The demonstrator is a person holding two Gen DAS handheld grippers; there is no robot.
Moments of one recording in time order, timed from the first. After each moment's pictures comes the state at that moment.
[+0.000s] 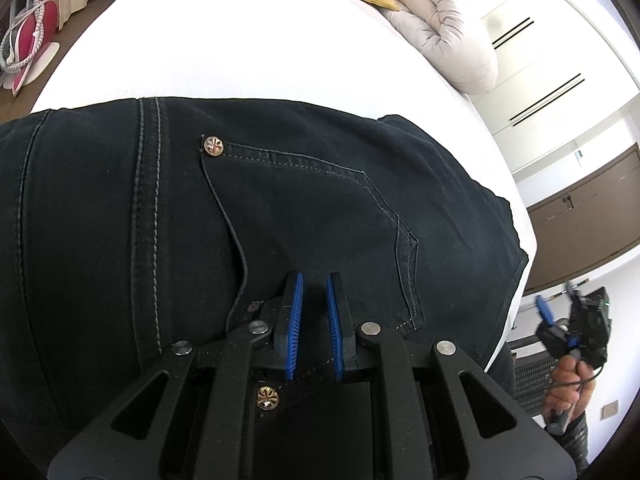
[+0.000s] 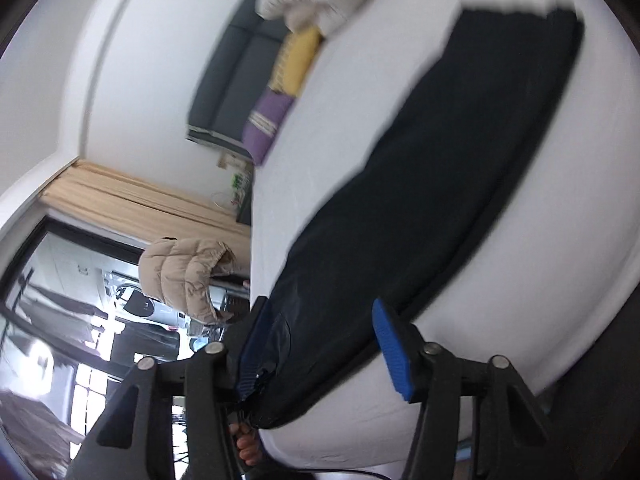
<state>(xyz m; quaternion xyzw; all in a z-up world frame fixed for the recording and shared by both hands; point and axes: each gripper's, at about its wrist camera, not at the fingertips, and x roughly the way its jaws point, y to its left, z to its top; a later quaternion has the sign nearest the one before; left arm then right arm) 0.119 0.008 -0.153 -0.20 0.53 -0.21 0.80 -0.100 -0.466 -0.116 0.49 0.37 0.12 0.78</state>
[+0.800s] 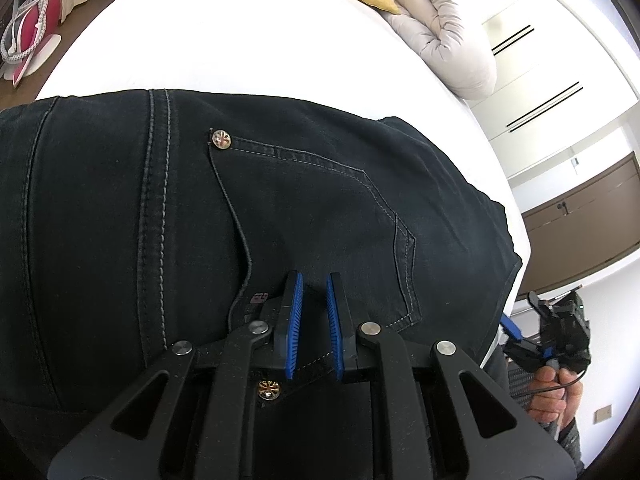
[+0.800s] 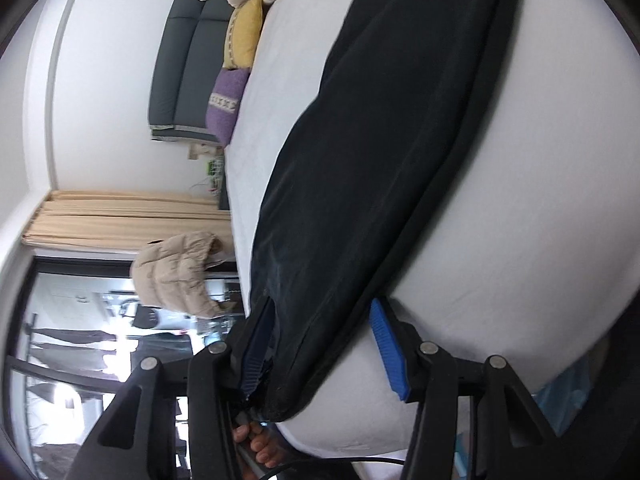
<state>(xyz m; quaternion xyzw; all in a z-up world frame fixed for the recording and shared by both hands) 0.119 0.019 -0.152 -0.21 0.53 -0.21 0.80 -0.086 -0.440 -0.145 0.54 0.41 0.10 0.72</state>
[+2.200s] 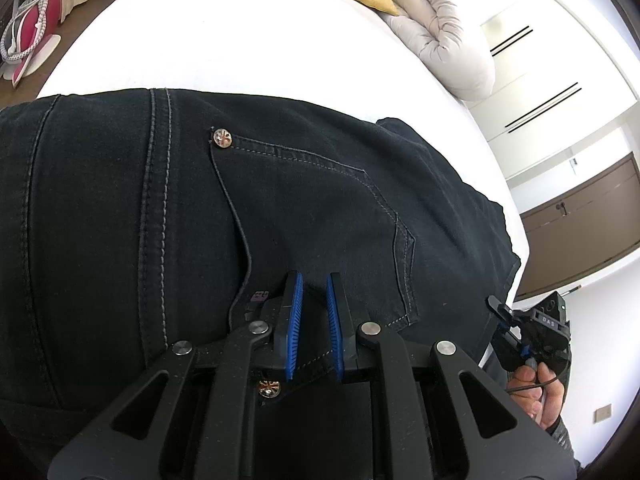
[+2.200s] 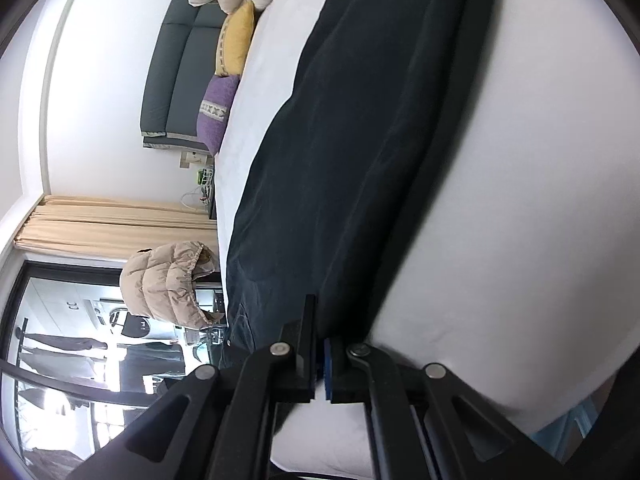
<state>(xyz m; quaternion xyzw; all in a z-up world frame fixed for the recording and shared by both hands) 0.119 0.022 -0.153 -0.21 0.53 -0.21 0.80 -0.080 -0.430 -0.178 0.54 0.40 0.08 0.73</state>
